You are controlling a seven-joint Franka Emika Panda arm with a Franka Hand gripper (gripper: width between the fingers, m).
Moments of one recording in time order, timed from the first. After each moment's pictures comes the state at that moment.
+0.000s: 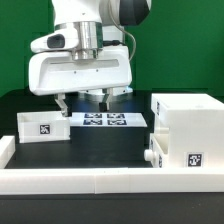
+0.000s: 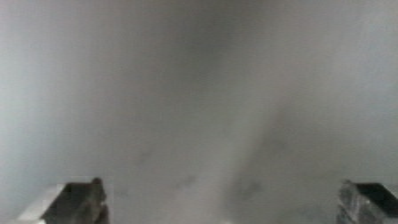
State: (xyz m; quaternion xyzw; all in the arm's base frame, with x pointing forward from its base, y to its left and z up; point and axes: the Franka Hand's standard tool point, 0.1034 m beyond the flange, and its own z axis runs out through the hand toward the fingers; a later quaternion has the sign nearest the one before) arm 0.466 -0.072 0.067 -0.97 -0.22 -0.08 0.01
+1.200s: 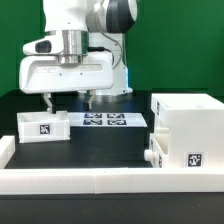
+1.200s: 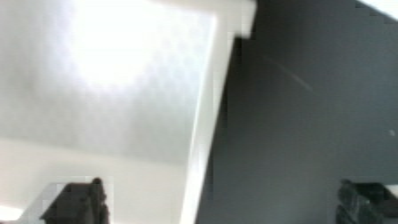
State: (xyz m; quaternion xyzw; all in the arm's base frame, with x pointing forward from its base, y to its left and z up) arm 0.390 -0.111 0.037 -0.98 -0.18 -0.06 -0.01
